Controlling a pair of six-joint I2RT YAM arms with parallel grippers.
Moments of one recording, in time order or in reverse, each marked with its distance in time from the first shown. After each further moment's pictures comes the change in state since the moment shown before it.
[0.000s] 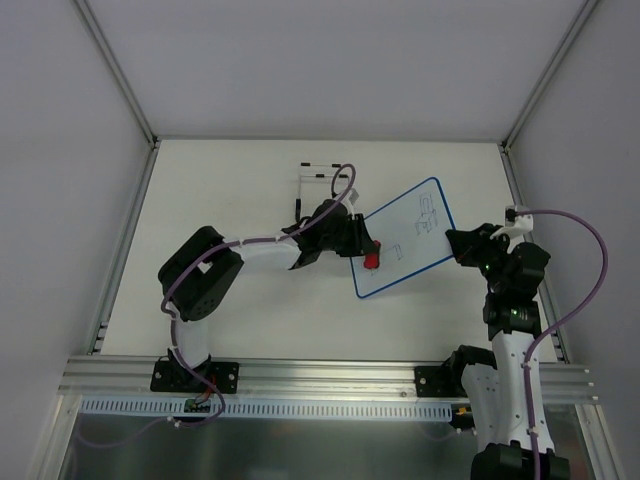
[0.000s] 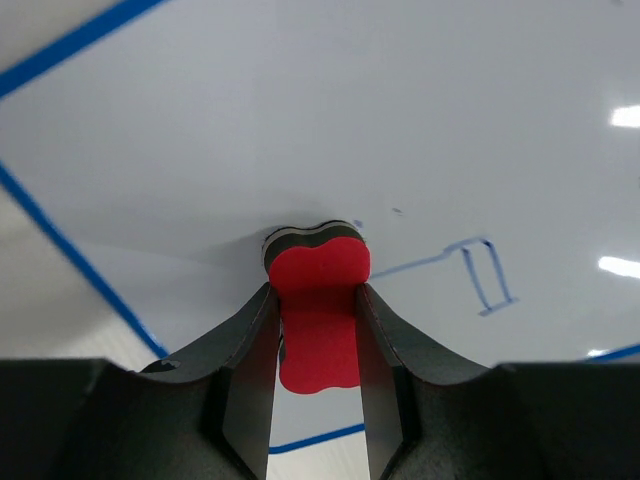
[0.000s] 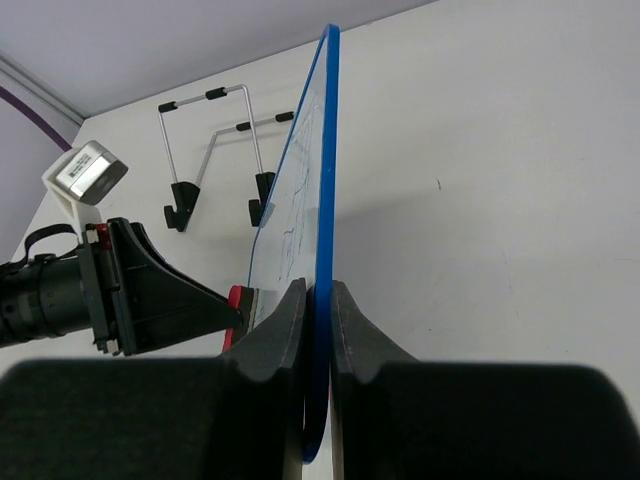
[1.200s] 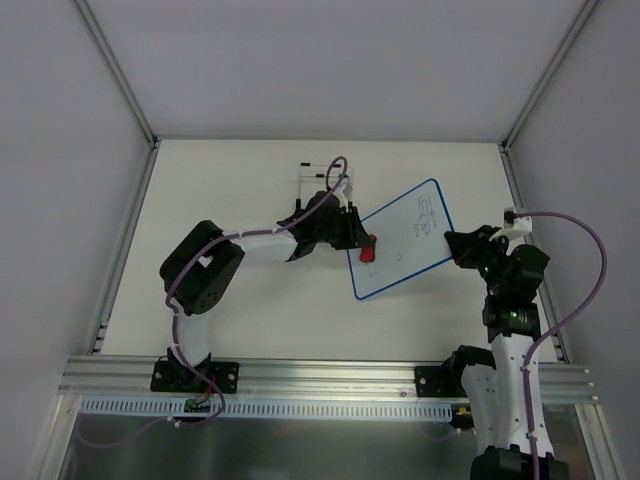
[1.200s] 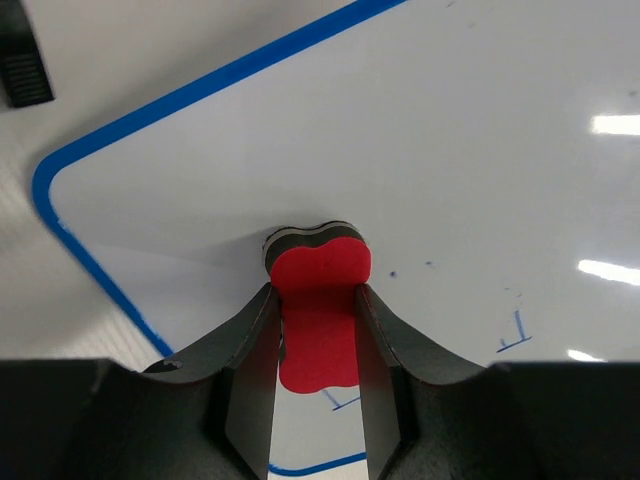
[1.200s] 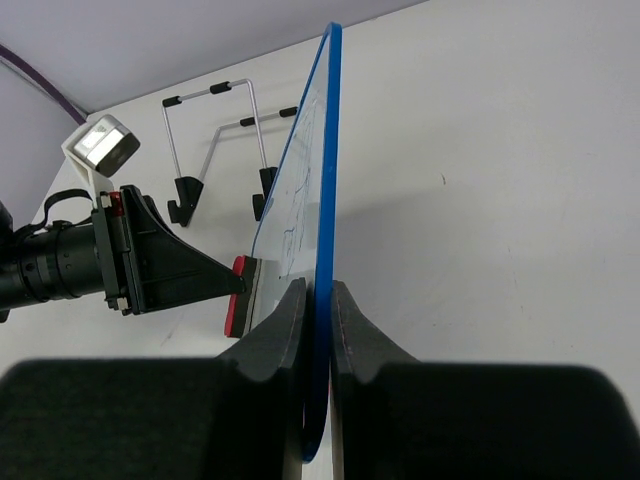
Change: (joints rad) left arm 0.055 0.022 0.016 0.017 0.081 0.007; right arm 0.006 -0.028 -0.007 -0.016 0.000 0.000
